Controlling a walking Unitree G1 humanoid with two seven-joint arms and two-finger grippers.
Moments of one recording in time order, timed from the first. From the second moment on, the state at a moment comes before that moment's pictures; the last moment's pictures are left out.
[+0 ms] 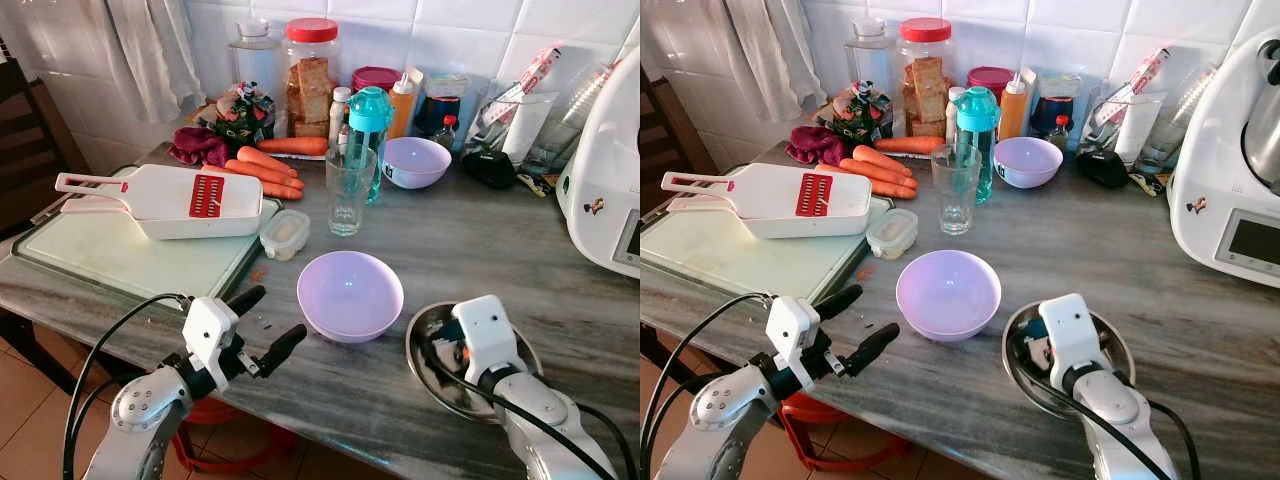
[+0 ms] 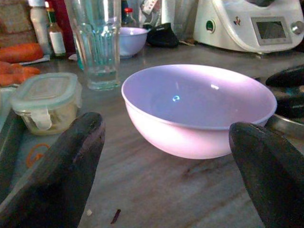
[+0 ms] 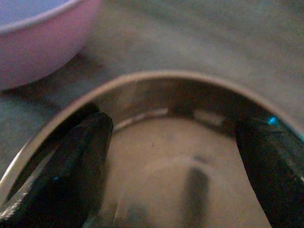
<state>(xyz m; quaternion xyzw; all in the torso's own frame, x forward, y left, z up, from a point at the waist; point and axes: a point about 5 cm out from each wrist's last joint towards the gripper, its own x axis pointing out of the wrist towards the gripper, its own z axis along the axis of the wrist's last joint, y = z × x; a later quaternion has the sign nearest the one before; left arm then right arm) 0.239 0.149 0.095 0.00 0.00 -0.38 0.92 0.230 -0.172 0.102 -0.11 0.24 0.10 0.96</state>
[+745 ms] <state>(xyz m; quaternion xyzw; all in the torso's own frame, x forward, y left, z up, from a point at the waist) 0.238 0.150 0.090 0.01 0.00 -0.38 0.92 0.217 -0.160 0.100 -0.06 0.27 0.13 0.95</state>
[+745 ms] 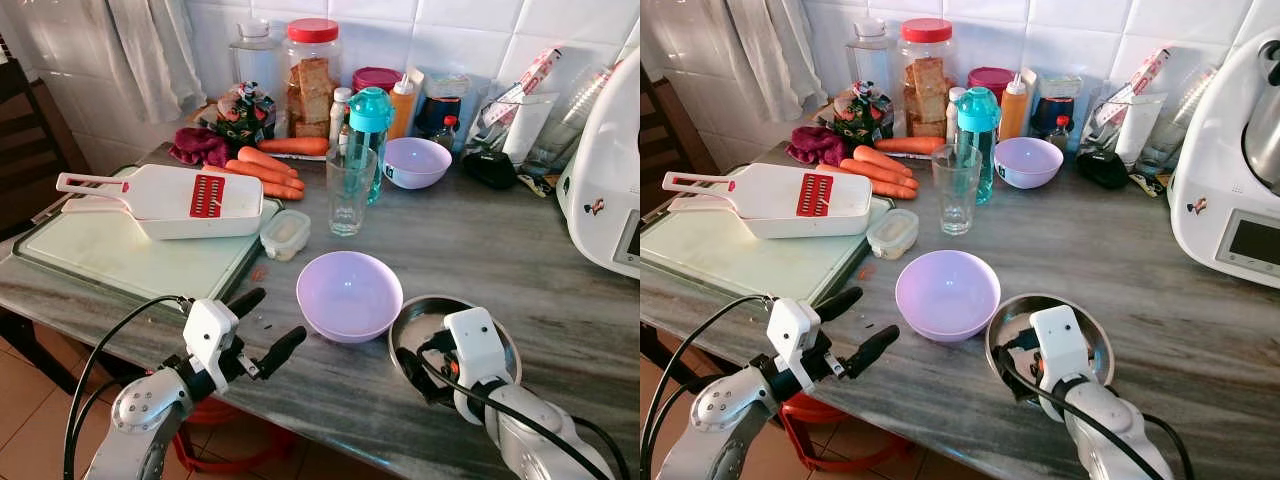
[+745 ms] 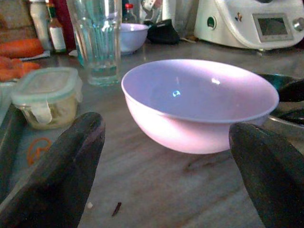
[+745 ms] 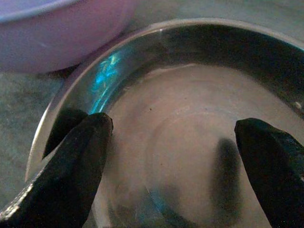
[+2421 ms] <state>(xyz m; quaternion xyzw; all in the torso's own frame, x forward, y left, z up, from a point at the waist) 0.251 0.189 0.098 0.02 -0.03 -0.25 0.97 0.244 -0.146 0.163 -0.07 0.01 0.14 0.99</state>
